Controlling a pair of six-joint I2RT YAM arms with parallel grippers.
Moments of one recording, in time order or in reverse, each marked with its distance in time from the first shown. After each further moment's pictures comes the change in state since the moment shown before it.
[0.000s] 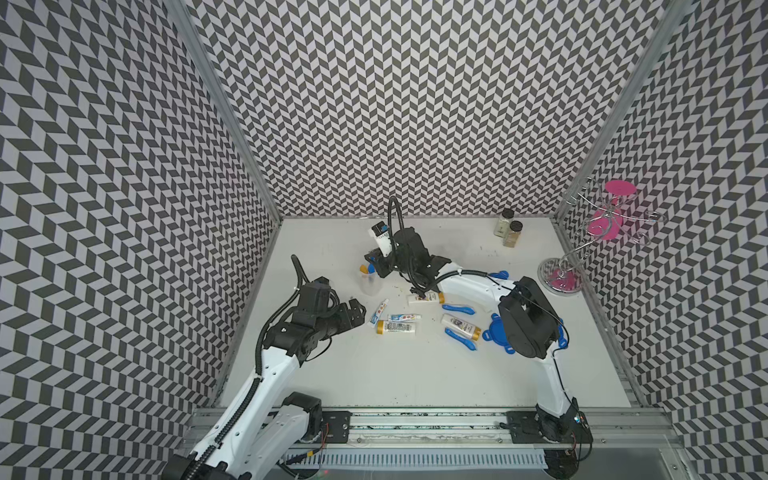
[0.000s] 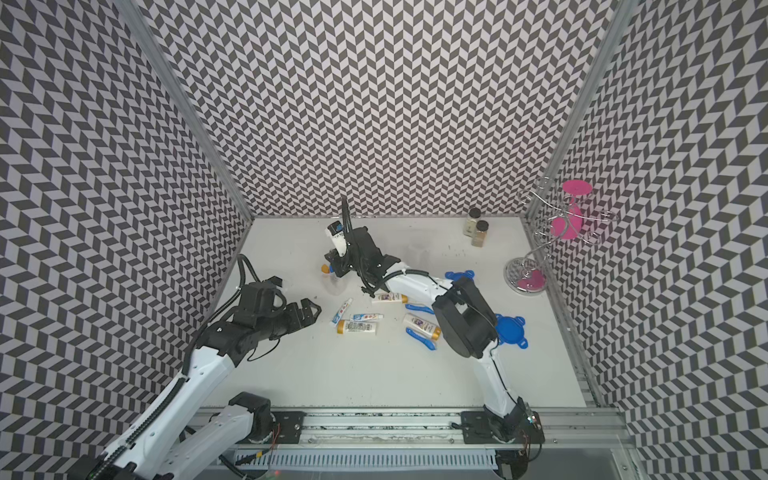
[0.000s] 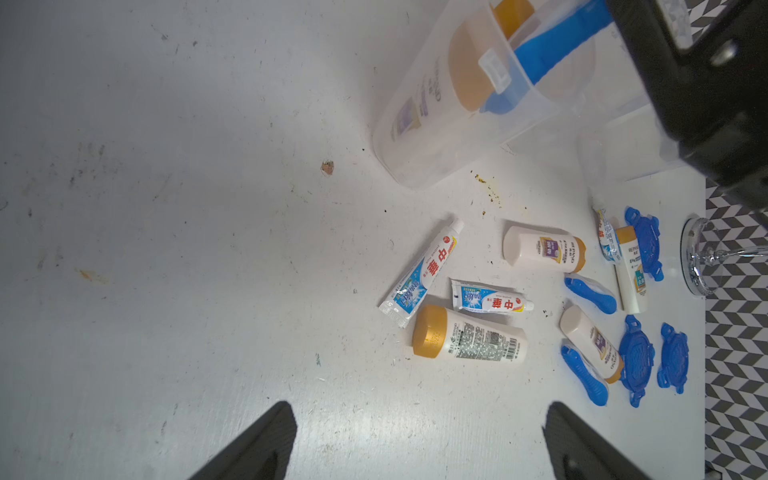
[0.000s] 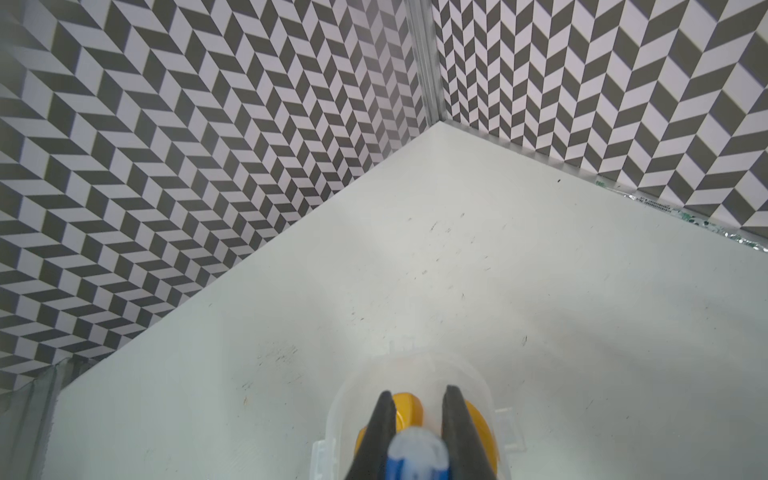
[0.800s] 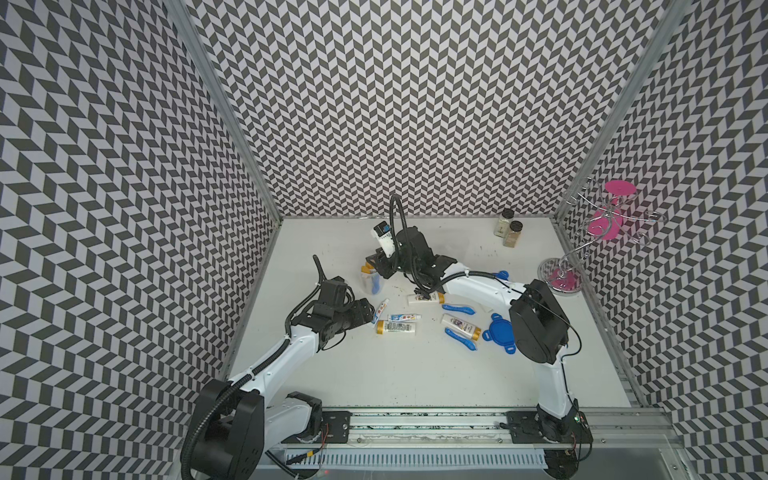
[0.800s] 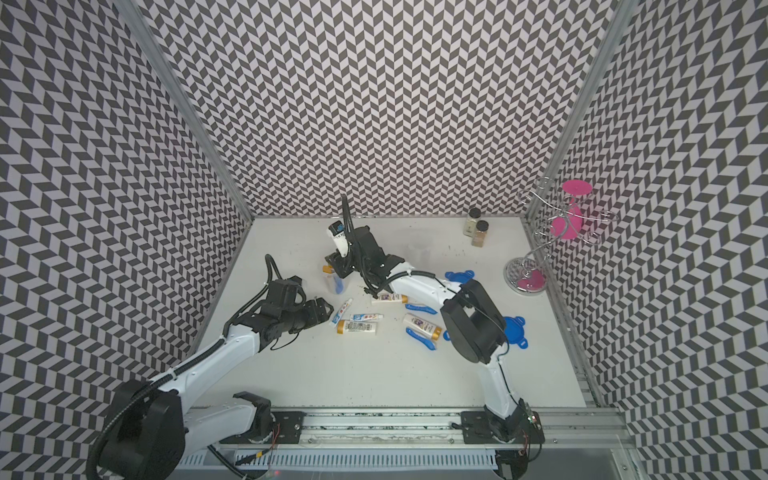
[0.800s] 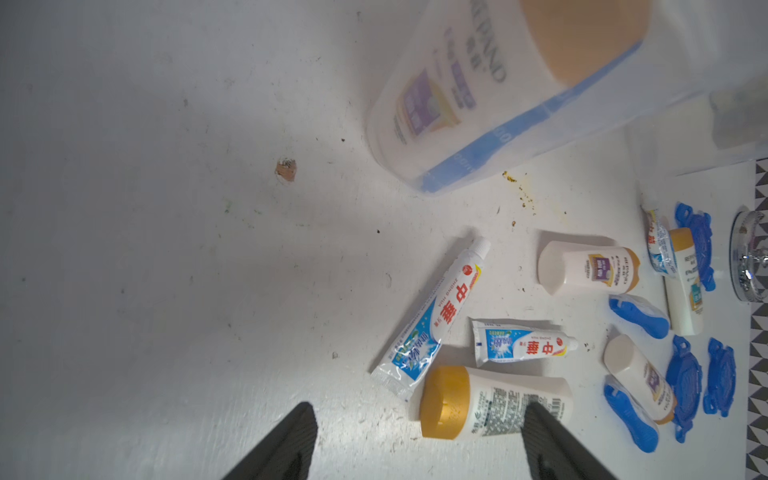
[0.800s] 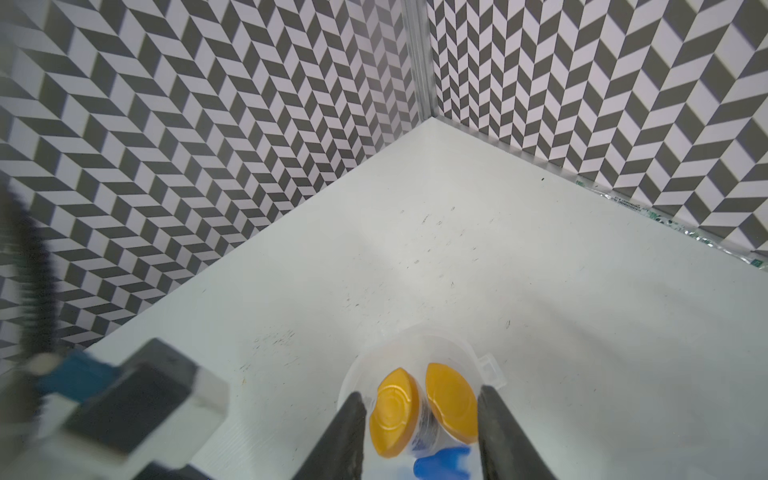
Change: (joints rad) left arm -0.049 0.316 -0.104 0.381 -0.002 -0.006; right arm 0.006 -0.115 -0.044 -0.078 0.036 -0.024
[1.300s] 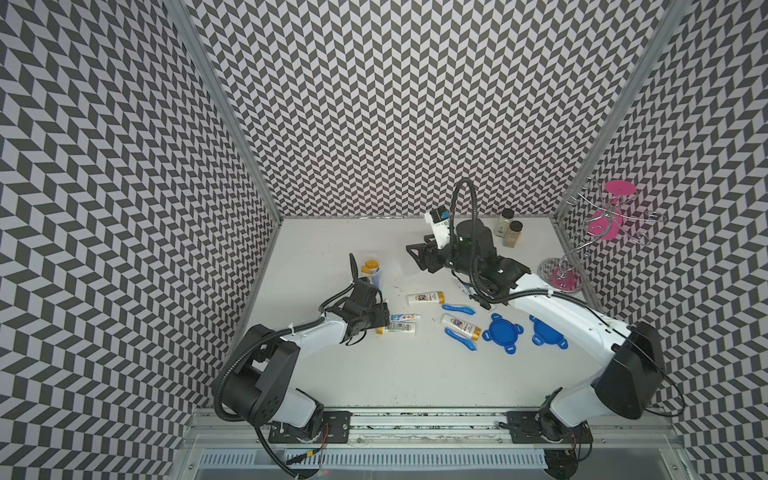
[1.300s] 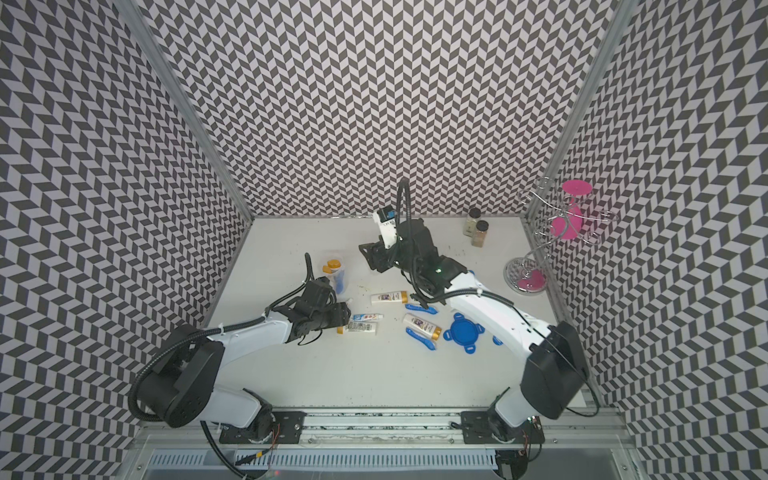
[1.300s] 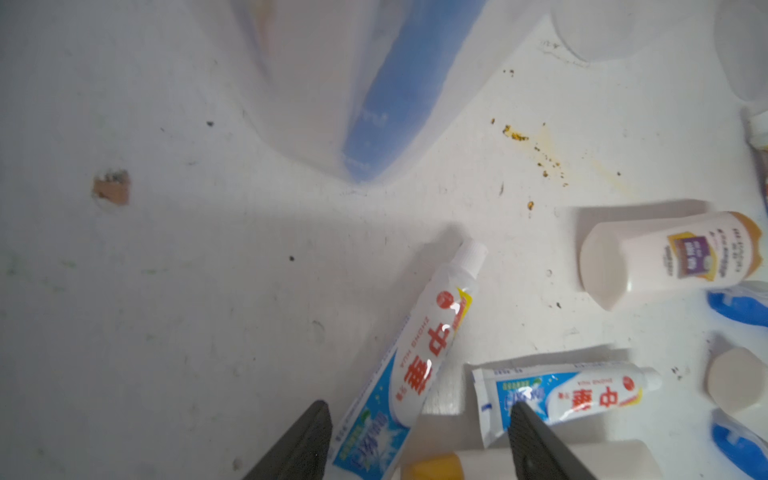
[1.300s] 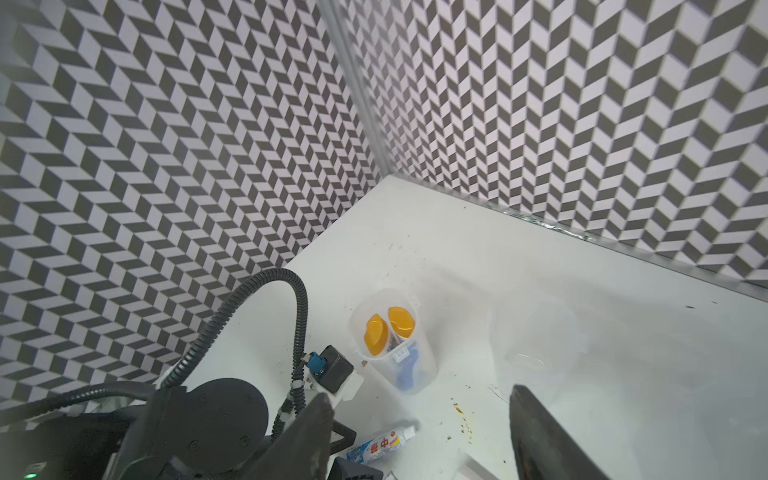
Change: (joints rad) left arm -0.199 0.293 0.074 0.154 -0.225 0.031; right arm -0.108 -0.536 -0.338 -0.119 0.043 0.090
